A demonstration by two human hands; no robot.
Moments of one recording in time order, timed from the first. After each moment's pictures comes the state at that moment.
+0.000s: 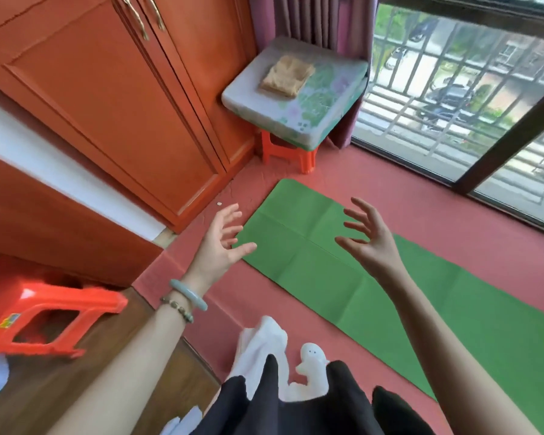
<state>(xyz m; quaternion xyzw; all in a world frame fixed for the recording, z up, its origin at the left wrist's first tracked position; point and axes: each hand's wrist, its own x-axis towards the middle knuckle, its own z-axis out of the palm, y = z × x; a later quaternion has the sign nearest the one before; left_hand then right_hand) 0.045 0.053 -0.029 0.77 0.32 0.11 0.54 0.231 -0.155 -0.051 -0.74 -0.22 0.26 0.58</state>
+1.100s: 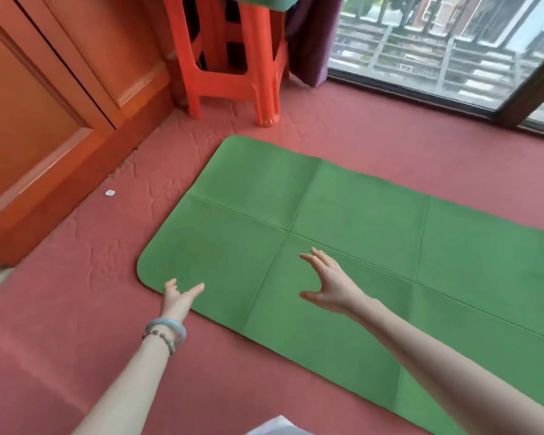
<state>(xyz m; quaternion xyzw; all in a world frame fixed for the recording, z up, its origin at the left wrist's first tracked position) 0.123 0.253 -0.810 0.61 0.59 0.00 0.53 0.301 -0.009 -0.756 -0.86 -0.33 0.30 0.23</state>
